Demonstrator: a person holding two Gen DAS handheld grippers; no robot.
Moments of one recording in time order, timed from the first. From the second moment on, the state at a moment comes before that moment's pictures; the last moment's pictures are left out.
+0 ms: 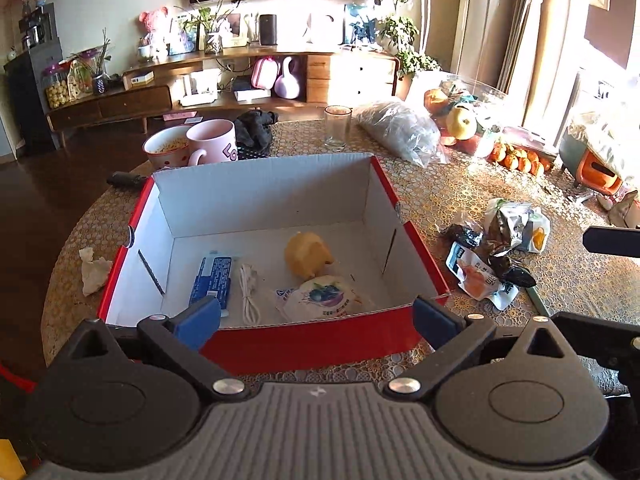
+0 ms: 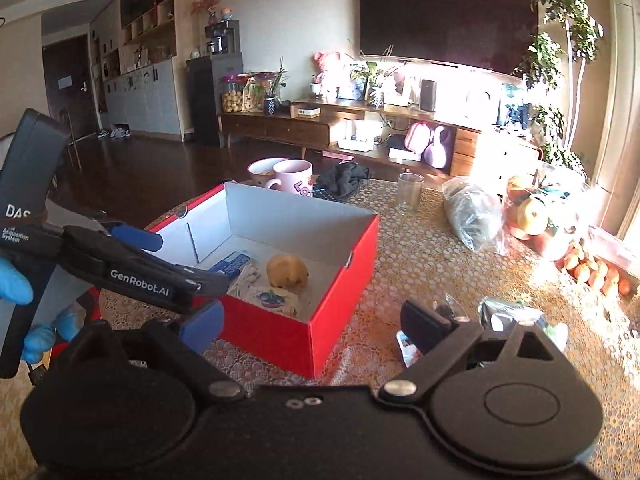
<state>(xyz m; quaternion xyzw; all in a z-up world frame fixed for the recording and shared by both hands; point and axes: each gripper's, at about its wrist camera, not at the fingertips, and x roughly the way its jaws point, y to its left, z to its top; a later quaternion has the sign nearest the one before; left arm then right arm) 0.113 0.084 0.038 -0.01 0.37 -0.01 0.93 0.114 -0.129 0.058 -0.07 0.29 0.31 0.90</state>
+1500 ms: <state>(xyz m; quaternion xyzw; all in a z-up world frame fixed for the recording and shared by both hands) 0.092 -0.088 -0.003 0.04 0.31 -0.12 0.94 0.123 -0.291 0.008 -0.01 0.27 0.14 0.95</state>
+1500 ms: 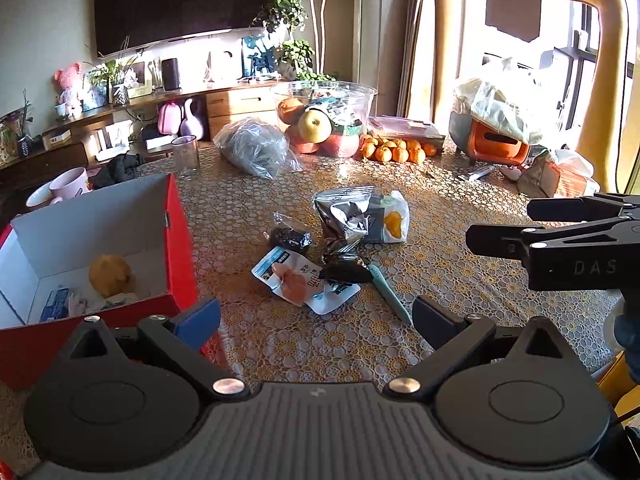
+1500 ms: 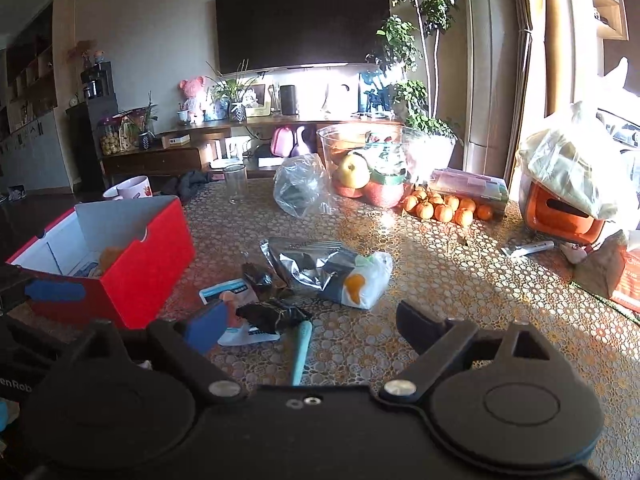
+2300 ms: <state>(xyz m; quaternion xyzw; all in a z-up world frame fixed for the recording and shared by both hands) 0.183 -0.114 -0.092 0.10 0.34 -0.11 0.93 0.208 -0.255 -0.051 -0.03 0.34 0.19 0.92</state>
